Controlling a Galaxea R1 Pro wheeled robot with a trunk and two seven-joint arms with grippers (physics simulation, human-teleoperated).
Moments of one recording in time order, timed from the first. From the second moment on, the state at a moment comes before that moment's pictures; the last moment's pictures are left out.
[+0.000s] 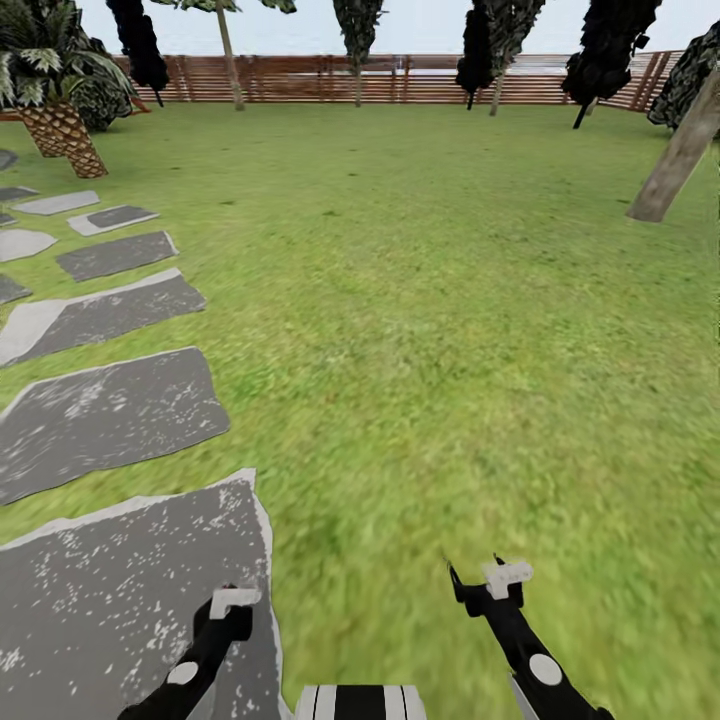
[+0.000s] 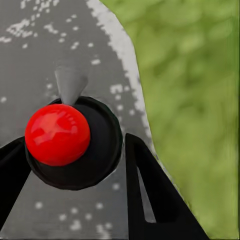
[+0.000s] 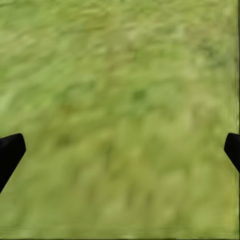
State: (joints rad) left arm -0.48 0.02 0.00 -0.31 0.00 -0.34 0.03; right arm -0.35 -0.07 0.12 -0.67 0.02 -0.34 0.00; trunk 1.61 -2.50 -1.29
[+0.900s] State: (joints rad) left arm -0.34 0.00 0.00 -0.31 0.01 -0.34 0.04; right arm -0.12 -0.08 0.11 -0.56 0.02 -0.54 -0.01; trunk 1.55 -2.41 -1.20
